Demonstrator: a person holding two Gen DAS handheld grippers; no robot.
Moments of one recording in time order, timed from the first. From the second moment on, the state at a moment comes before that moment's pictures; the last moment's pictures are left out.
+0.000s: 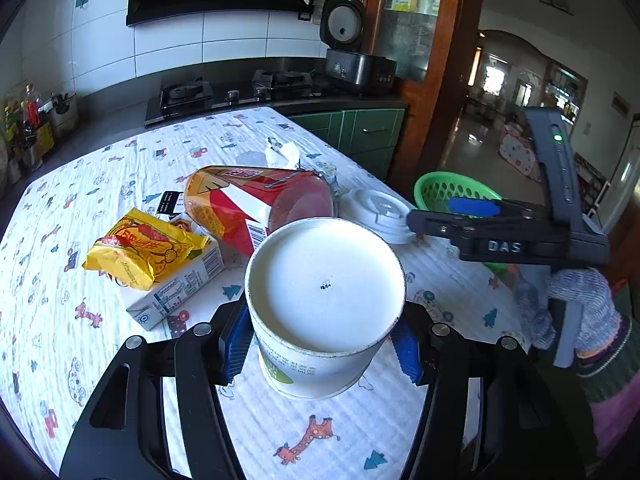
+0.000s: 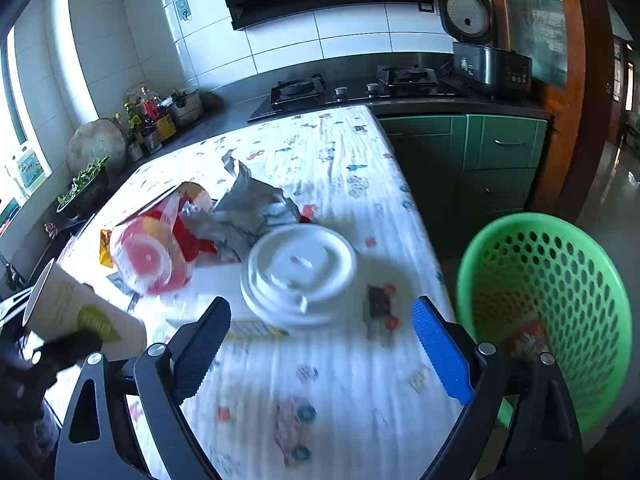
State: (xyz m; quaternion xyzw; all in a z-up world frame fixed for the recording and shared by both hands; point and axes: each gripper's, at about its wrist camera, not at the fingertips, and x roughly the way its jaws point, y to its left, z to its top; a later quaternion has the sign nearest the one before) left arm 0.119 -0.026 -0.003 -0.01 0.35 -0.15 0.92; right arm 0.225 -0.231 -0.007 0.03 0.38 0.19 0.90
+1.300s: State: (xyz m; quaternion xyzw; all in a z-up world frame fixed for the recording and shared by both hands) left arm 0.128 -0.023 -0.005 0.00 0.35 -0.15 0.92; right arm 0.254 -0.217 -0.017 0.06 0.38 0.19 0.90
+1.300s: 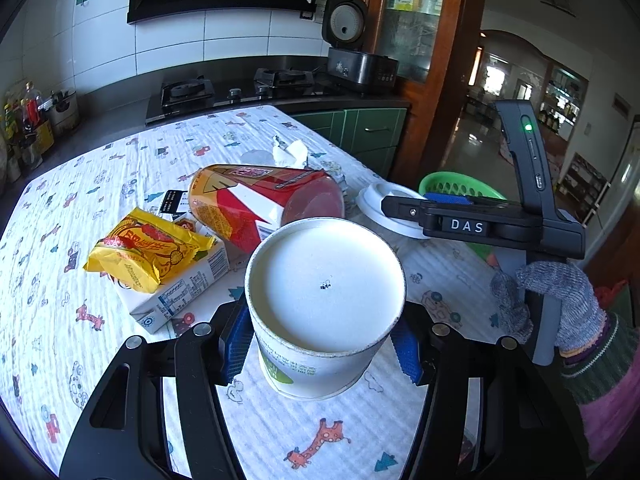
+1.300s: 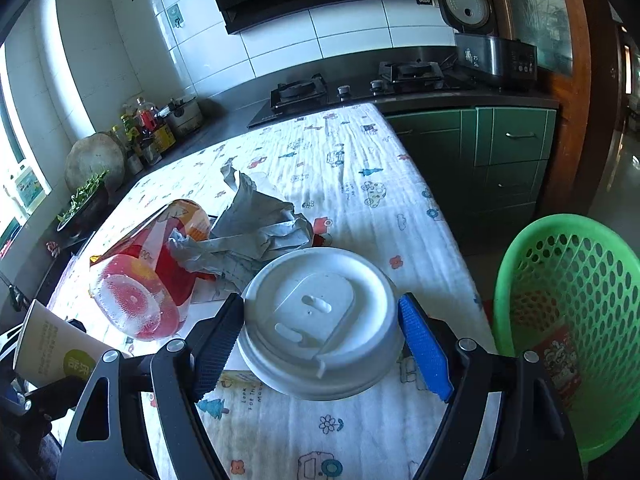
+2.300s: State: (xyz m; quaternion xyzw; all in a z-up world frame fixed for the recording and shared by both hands) left arm 0.178 -0.152 0.014 0.05 0.35 -0.22 0.91; right arm 0.227 -0.407 -0.050 0.08 0.40 0.01 0.91
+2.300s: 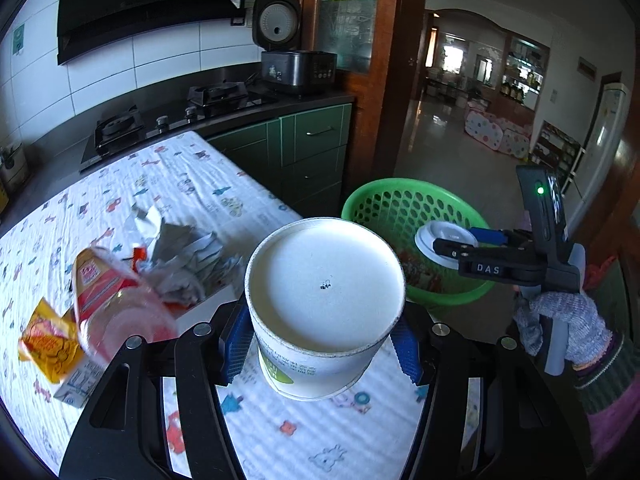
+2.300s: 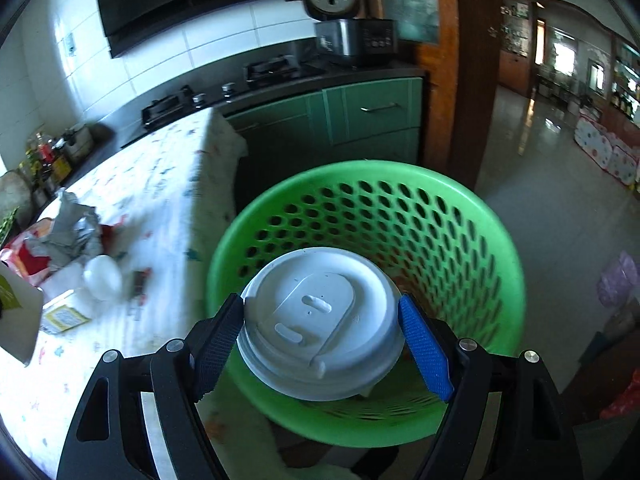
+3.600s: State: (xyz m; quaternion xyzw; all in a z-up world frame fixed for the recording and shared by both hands) left arm 0.273 -0.312 -0.030 0.10 0.40 -0.26 0.87; right arm 0.169 -0.467 -0.049 0.11 0.38 -0.02 0.92
